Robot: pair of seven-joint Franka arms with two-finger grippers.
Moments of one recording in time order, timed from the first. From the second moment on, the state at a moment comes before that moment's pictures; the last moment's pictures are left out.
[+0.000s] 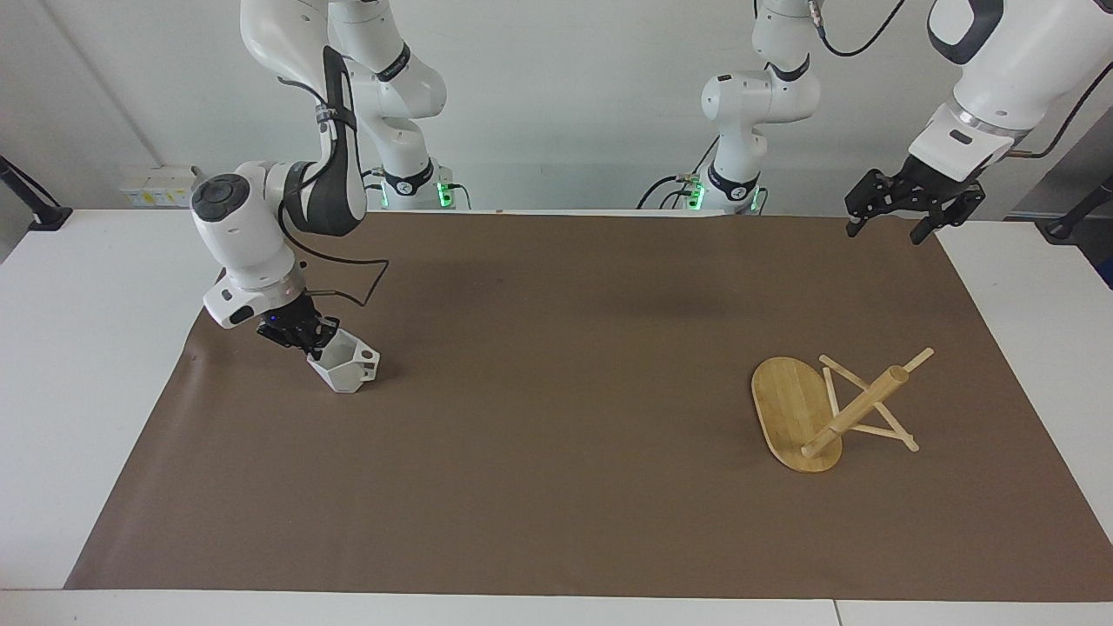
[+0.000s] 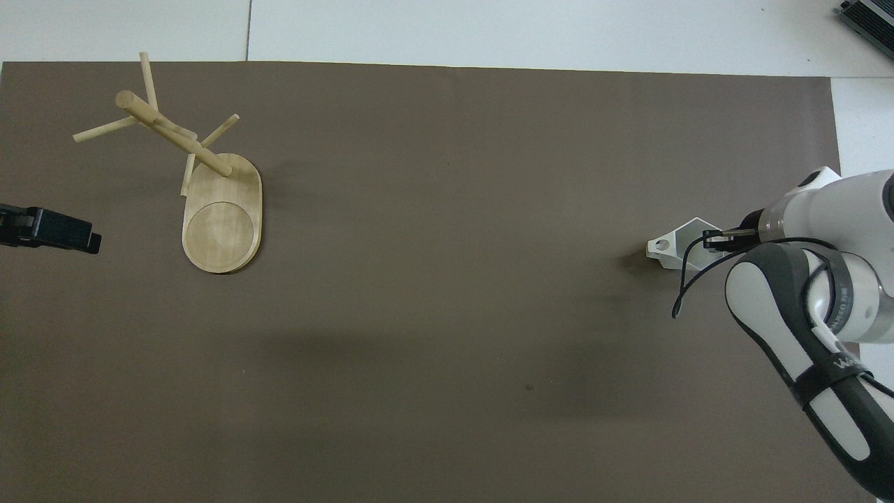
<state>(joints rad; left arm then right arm) 0.00 -0.04 -0.03 -1.60 -0.06 1.53 0.12 -0.08 0.13 -0.01 -2.05 -0.01 2.23 -0.07</state>
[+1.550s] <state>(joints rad) 0.04 -0.04 -0.02 -1.60 -0.05 1.54 0.12 -0.09 0.02 -0.01 -1.60 0.04 1.57 -0.02</state>
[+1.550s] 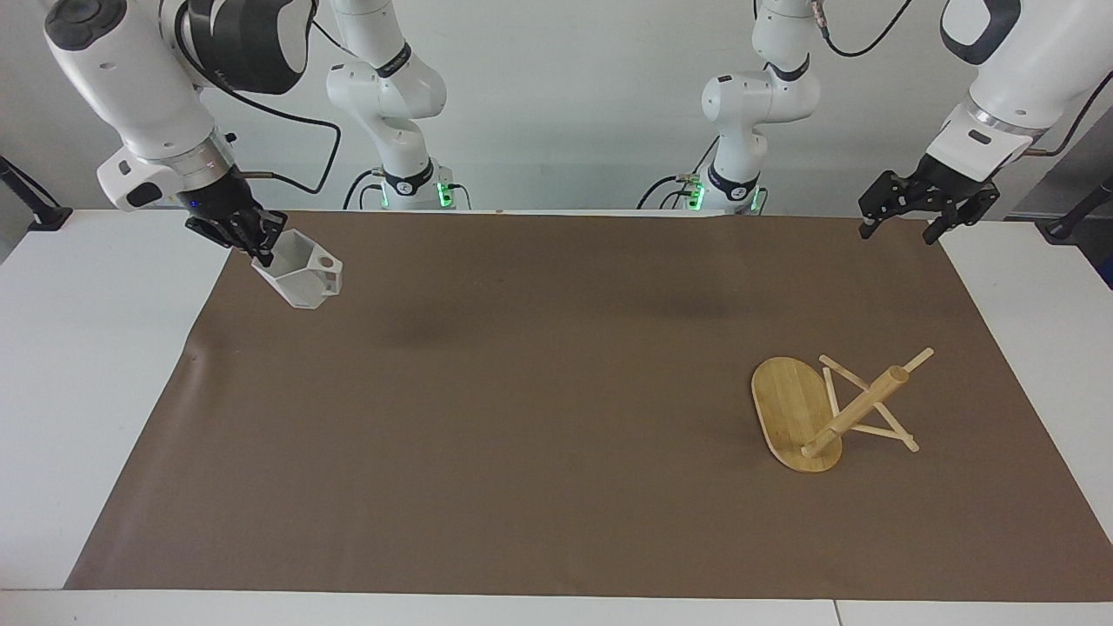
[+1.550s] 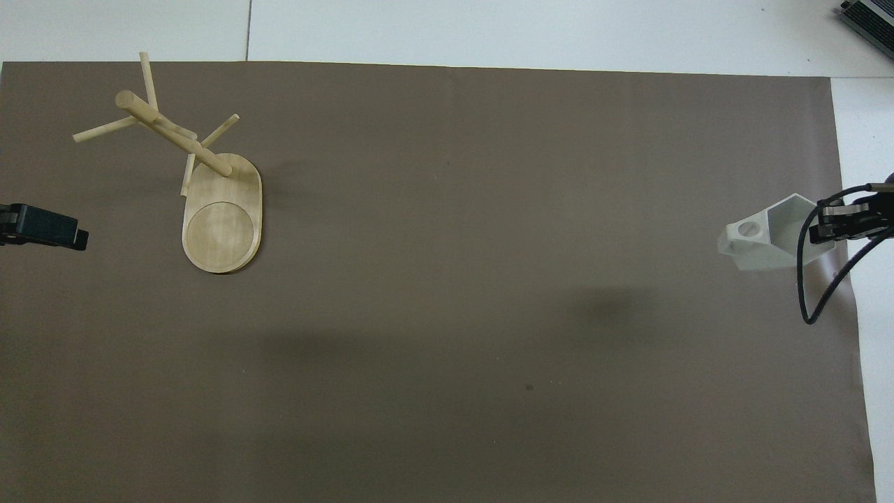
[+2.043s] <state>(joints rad) 0.04 -0.04 -0.04 -1.60 -0.05 1.54 0.04 -0.08 -0.01 0.00 -1.60 0.38 1.51 0.02</state>
